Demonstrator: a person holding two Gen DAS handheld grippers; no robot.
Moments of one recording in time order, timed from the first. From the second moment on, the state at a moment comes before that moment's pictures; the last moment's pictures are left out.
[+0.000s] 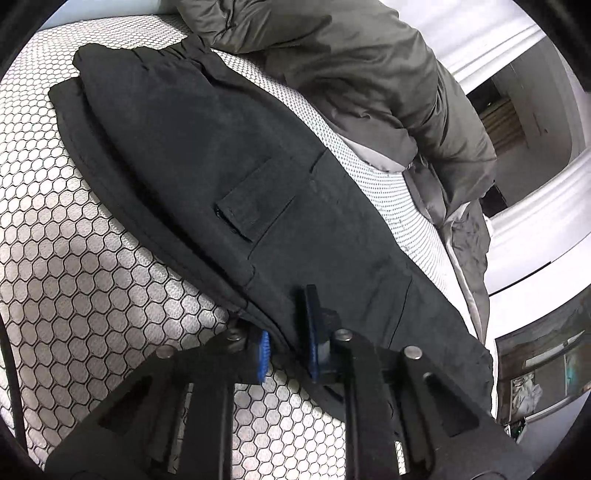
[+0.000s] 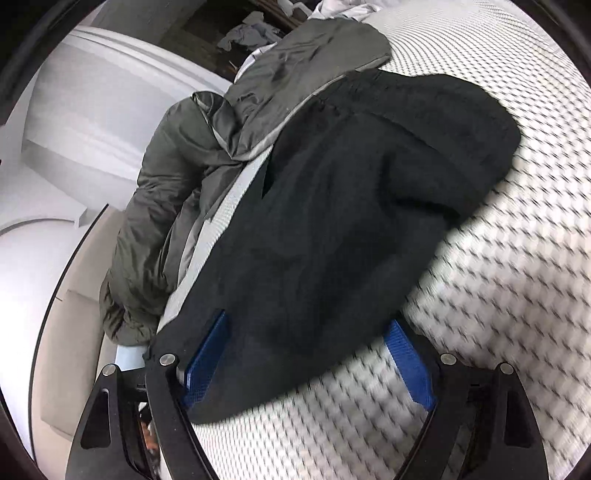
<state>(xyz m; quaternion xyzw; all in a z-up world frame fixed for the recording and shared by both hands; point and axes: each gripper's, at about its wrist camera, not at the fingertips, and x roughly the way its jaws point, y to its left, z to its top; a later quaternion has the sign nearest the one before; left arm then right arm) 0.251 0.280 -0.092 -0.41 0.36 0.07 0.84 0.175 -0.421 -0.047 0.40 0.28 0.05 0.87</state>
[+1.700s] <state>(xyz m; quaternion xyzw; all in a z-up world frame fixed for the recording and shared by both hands) 0.076 -0.016 -0.022 -0.02 0.39 -0.17 0.91 -0.005 -0.284 -0.014 0.05 0.28 0.02 0.96</state>
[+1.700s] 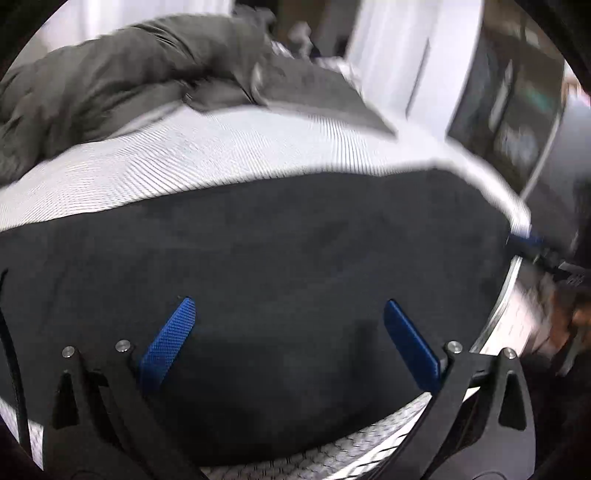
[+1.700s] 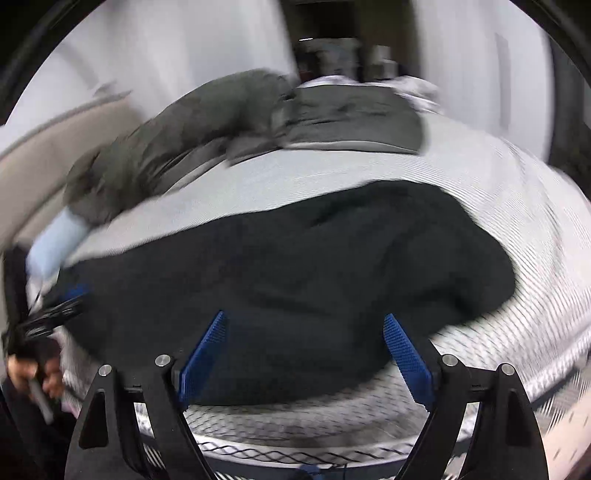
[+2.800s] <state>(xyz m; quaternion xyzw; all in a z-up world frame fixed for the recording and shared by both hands) 0.085 -0.044 -0.021 -0.04 0.37 -0.19 0.91 0.014 -0.285 -0.030 -0.01 0.30 -0.03 0.95</state>
